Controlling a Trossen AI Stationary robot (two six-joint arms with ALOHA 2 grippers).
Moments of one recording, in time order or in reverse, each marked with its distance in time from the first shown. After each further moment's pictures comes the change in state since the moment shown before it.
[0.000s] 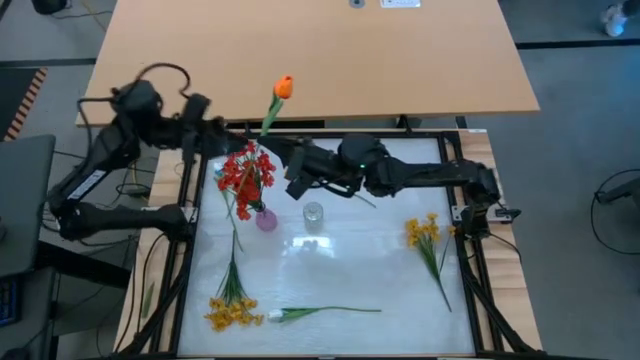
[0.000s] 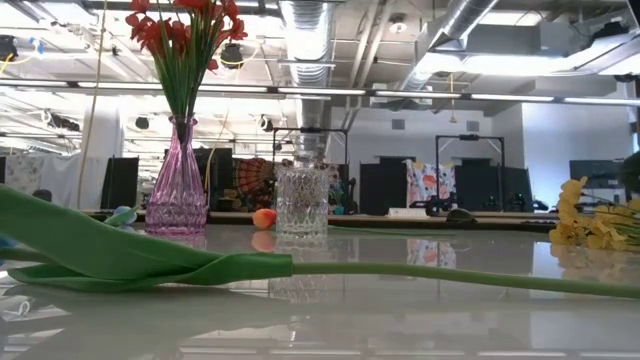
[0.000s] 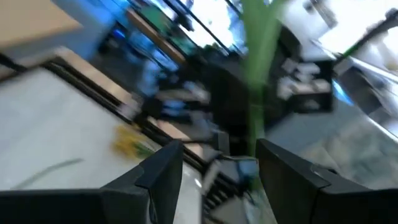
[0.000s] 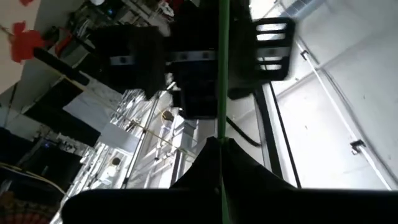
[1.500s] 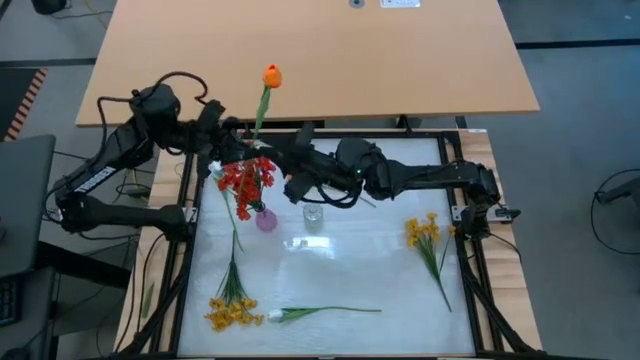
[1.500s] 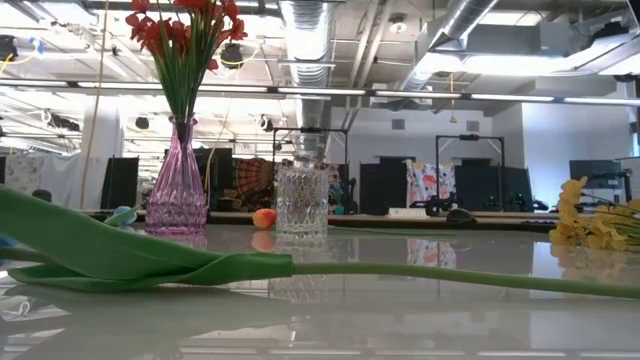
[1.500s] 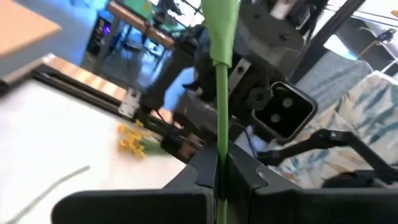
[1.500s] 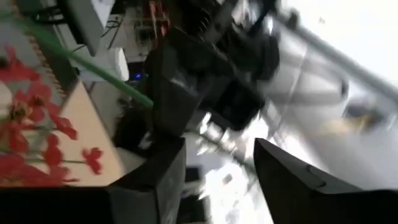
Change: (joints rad) left arm -0.069 0.053 0.001 0.010 -0.047 0.190; right arm 0.025 -0.001 0.005 -0.084 0.075 0.859
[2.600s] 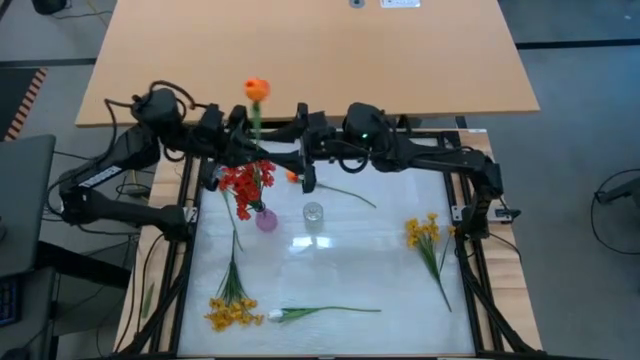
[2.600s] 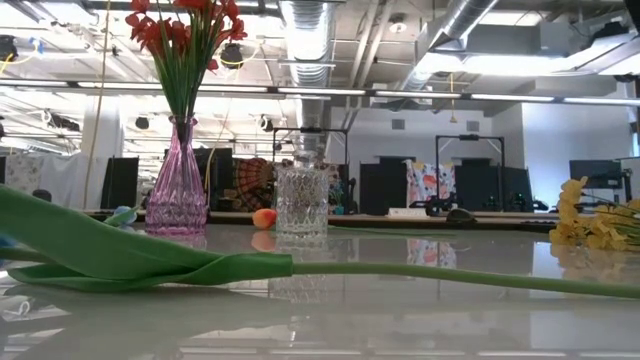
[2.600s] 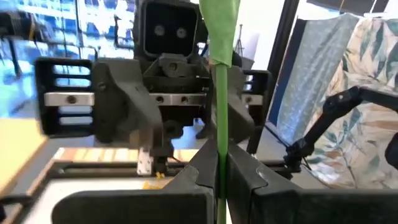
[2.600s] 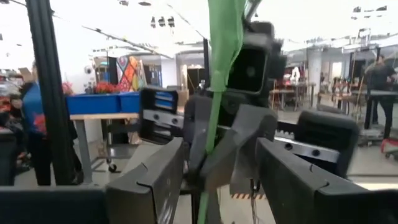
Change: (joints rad) left arm -0.138 0.050 0.001 0.171 -0.076 0.356; right arm -0.155 -0.045 0.000 -0.026 -0.634 1.584
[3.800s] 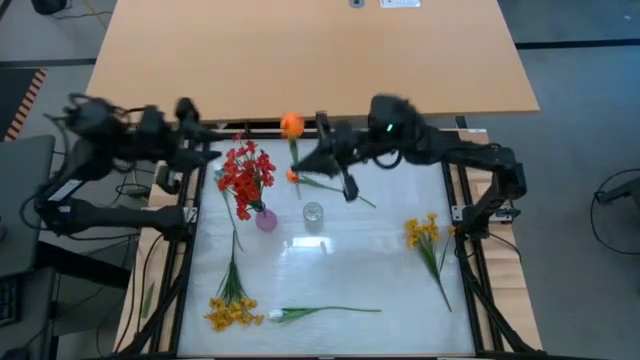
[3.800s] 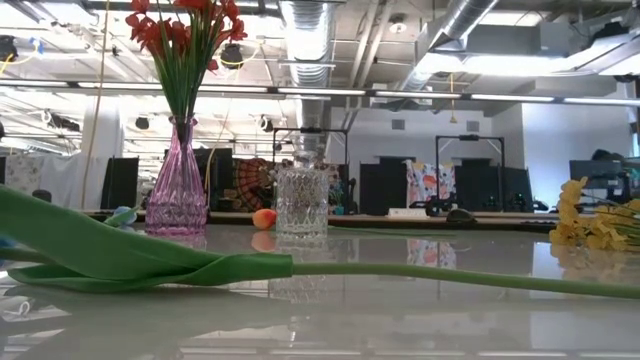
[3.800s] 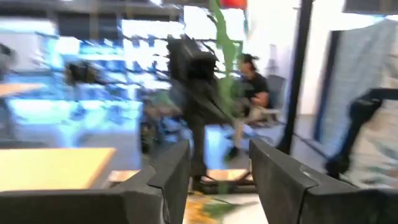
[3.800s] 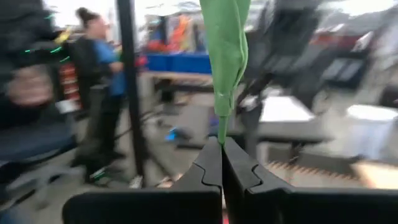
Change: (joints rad) left arm -0.025 -0.232 0.000 -0.125 -0.220 0.108; right arm -0.010 -0.168 -0.091 -0.280 -0.250 -0.080
